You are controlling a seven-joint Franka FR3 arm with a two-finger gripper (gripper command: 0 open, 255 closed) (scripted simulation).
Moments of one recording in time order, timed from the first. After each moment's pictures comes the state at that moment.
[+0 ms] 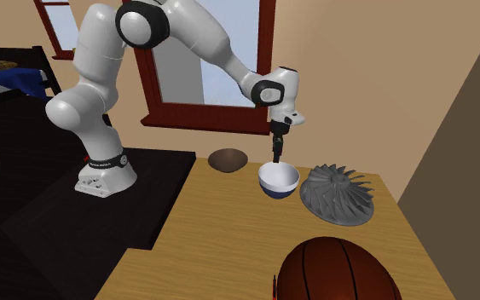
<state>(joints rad) 0.08 0.57 0.16 -1.76 -0.22 2.26 0.37</state>
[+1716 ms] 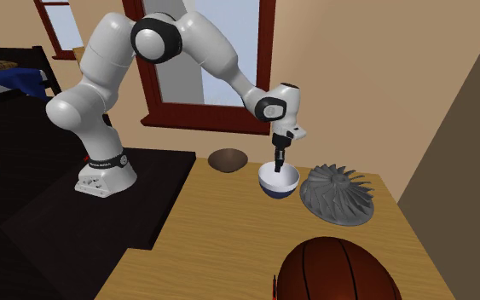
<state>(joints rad) 0.10 0.71 0.14 -1.70 -0.24 2.33 0.38</state>
